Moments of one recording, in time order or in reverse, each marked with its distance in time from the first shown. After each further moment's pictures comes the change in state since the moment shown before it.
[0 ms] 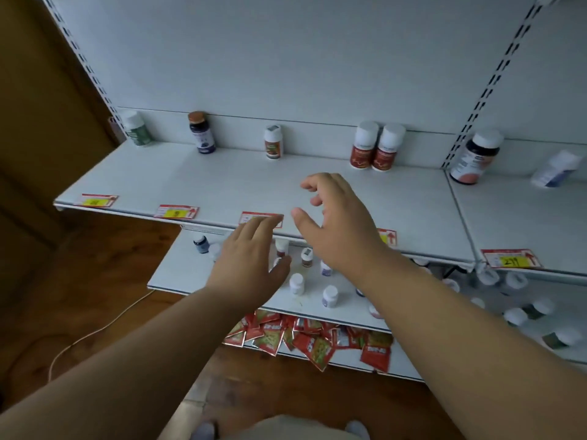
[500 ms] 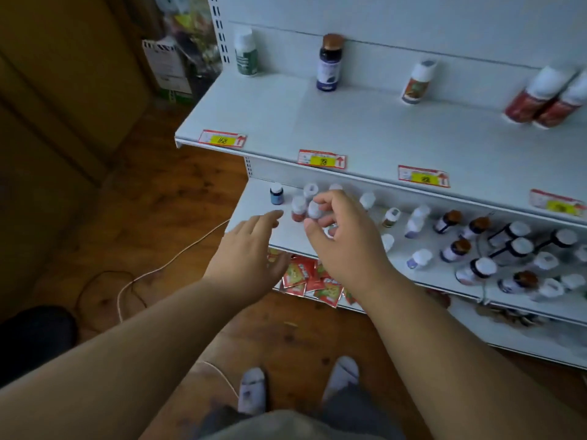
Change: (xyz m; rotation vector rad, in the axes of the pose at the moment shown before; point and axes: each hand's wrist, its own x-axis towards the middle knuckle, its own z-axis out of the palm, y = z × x) left_hand -0.095 -0.266 -0.076 -0.064 -0.202 -0.180; right_hand -0.012 -0.166 0.246 0.096 -0.175 0.291
